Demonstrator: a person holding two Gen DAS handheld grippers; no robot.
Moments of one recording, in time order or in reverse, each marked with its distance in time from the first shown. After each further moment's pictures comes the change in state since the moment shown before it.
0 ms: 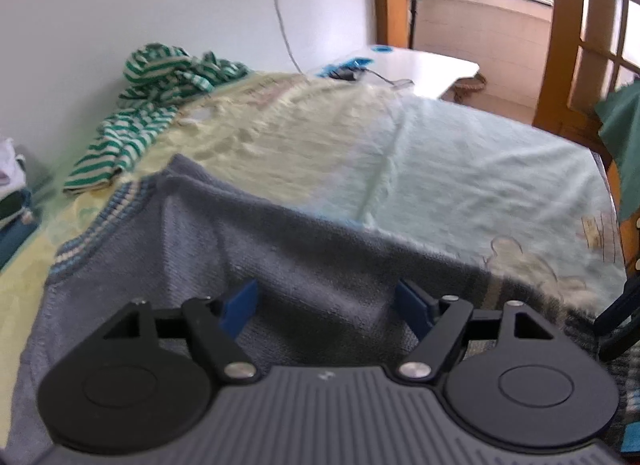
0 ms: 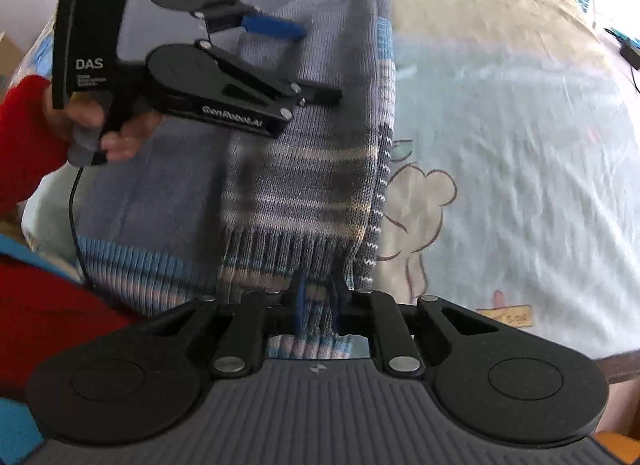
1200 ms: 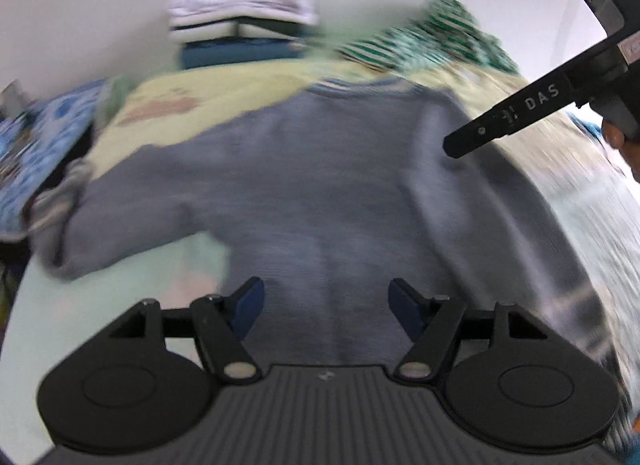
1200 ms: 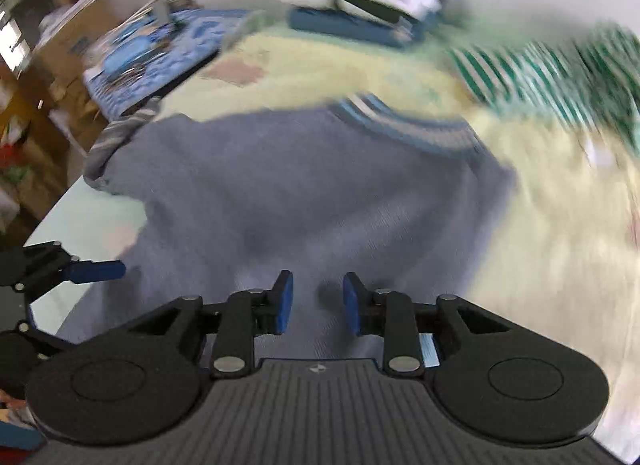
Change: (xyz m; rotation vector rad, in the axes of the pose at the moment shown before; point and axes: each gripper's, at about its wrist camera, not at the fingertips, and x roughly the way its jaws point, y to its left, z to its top) left arm -0.092 0.011 -0.076 -0.717 0.119 0.571; right arm 0.043 0.017 0.183 -0.412 -0.171 0.170
